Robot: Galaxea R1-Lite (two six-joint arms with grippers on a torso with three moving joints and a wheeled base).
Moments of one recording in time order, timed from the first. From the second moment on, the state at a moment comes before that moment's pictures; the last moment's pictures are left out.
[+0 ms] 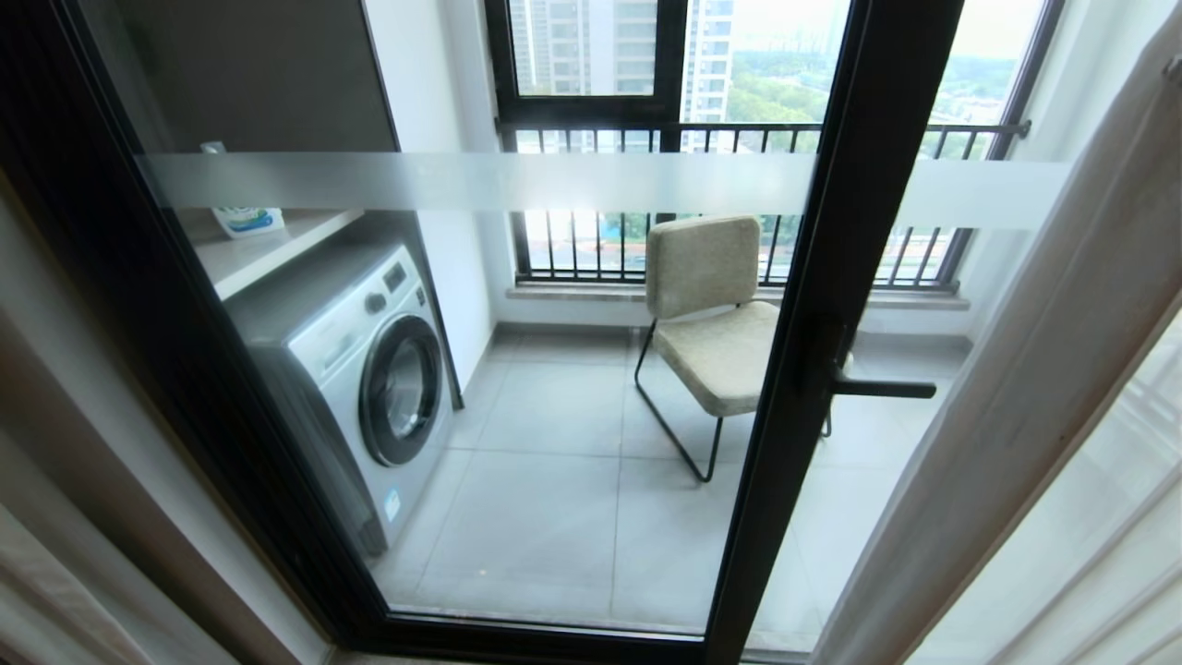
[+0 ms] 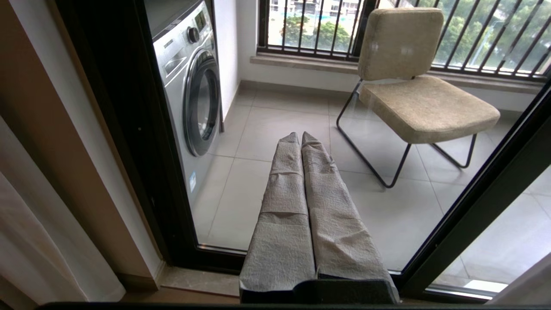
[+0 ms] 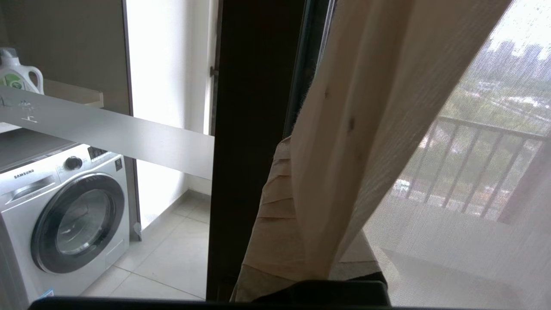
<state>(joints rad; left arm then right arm) 0.00 0.00 0.00 -0.01 0.04 -0.08 -0.09 1.26 -0.92 -0.71 0.29 -0.05</state>
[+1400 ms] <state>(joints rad) 0.00 0.00 0.00 -0.01 0.04 -0.08 -0.09 1.26 -0.92 -0.70 0.29 -0.05</state>
